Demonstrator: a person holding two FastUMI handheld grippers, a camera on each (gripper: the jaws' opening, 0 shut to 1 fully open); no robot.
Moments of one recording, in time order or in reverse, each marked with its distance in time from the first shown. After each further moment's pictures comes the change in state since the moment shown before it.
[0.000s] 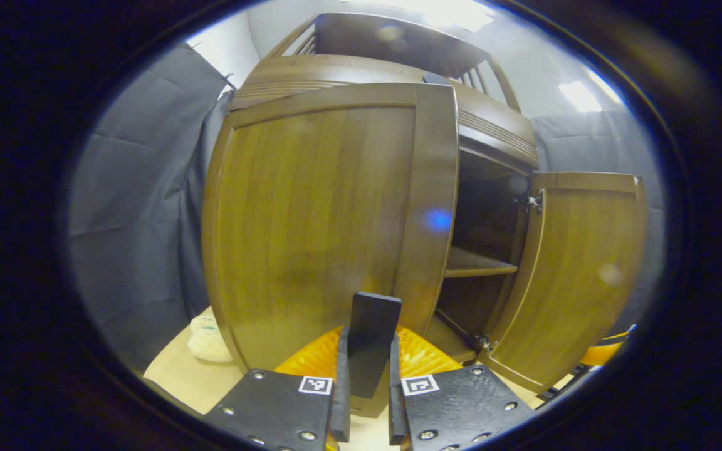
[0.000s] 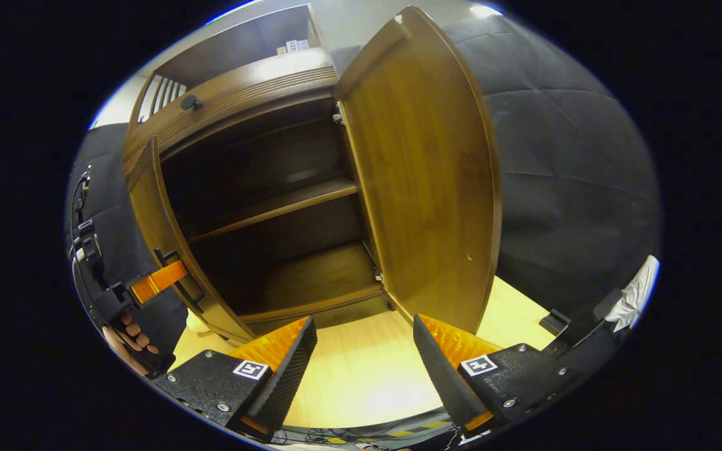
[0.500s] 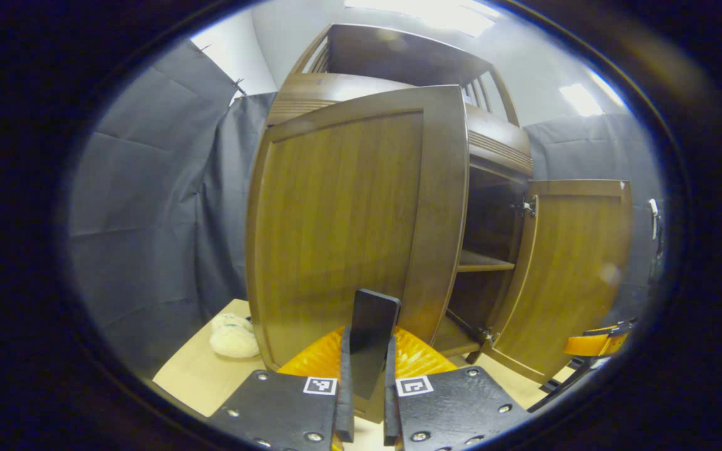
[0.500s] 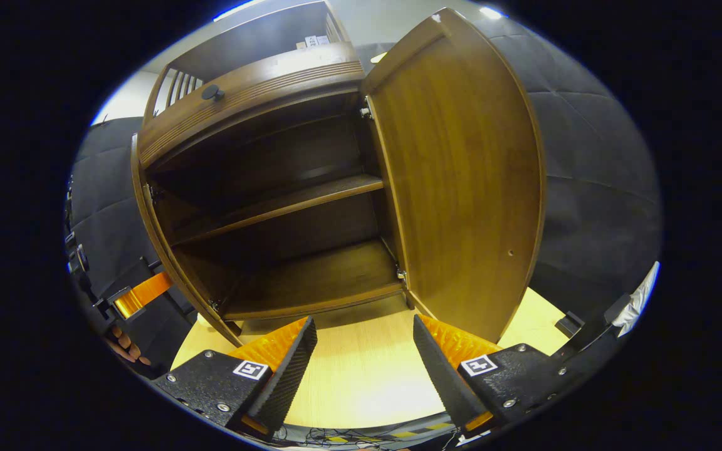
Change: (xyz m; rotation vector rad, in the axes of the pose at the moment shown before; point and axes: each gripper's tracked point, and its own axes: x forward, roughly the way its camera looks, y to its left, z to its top) left arm -0.002 0.003 0.009 0.002 -0.023 0.033; right arm 0.007 0.027 -0.009 -0.031 0.019 0.073
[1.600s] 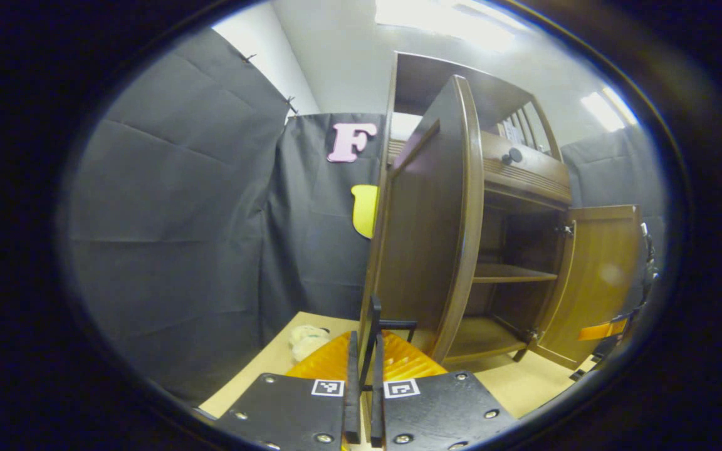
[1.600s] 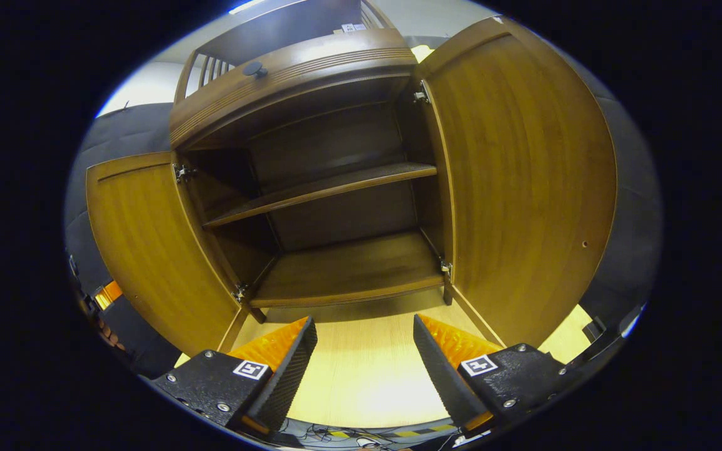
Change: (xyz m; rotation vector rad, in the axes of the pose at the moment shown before) left arm 0.016 0.021 0.003 -0.020 -0.121 0.143; right arm 0.013 0.046 -0.015 -0.068 0.041 0.121
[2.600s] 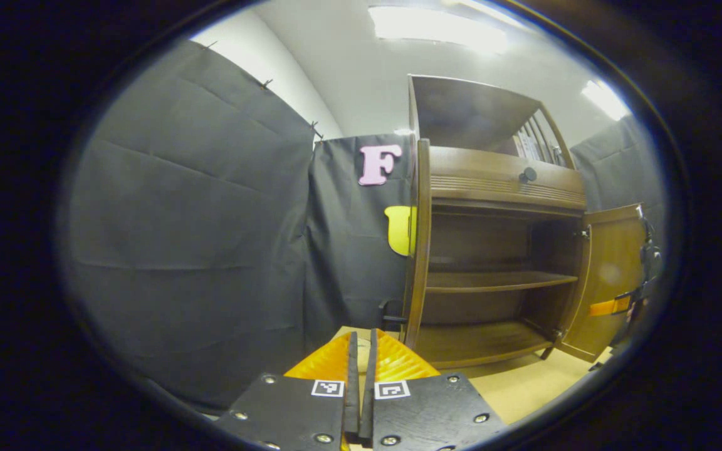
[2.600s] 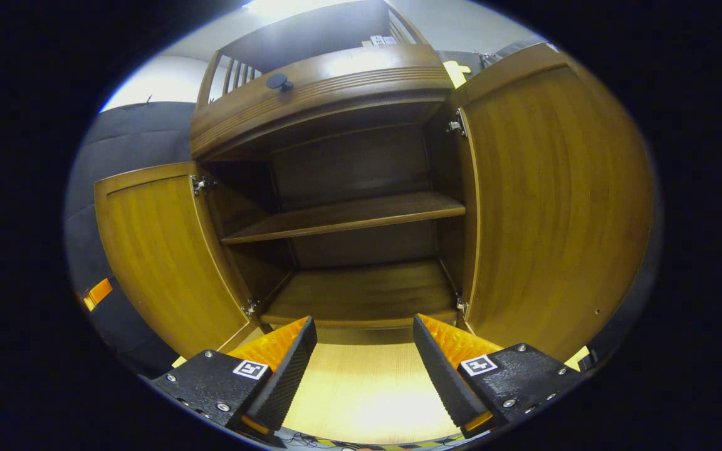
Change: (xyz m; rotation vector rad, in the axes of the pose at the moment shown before) left arm -0.012 0.010 0.024 0.082 -0.073 0.167; right arm 0.008 0.017 0.052 -0.087 -0.096 0.111
